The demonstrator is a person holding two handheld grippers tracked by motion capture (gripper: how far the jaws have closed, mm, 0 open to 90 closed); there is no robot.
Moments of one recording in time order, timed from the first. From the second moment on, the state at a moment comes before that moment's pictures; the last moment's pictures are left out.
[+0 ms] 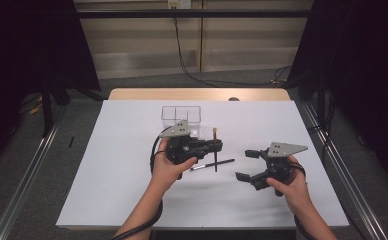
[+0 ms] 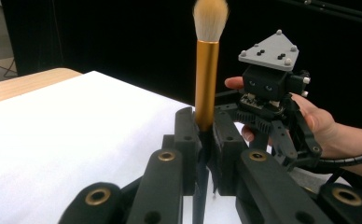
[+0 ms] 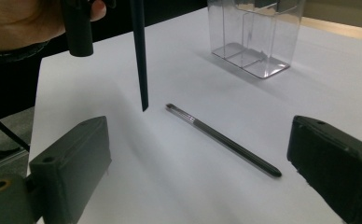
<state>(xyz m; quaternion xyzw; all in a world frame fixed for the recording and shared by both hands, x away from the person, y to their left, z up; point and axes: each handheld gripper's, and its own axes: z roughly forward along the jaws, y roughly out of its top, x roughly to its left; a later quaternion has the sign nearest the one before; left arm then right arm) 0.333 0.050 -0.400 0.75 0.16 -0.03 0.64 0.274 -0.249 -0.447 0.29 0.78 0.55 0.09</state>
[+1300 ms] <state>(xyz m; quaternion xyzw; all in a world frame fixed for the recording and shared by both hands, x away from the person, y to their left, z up) 0.339 0.064 -0.393 0.75 0.18 -0.01 0.64 0.251 -0.293 -0.450 0.30 0.77 0.55 0.14</state>
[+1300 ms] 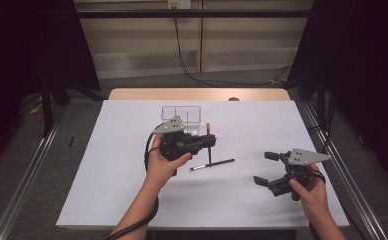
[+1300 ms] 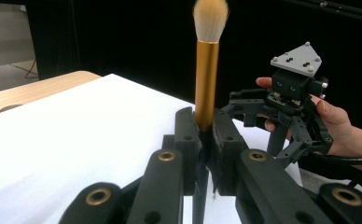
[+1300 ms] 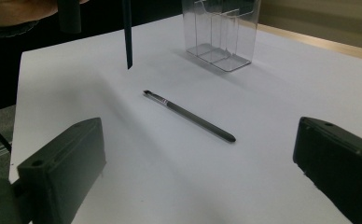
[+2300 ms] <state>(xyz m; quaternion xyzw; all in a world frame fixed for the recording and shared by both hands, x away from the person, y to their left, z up) 0.353 0.072 -0.387 0.75 0.20 0.01 0.63 0.235 -0.318 -0.458 0.31 0.74 0.58 0.16</state>
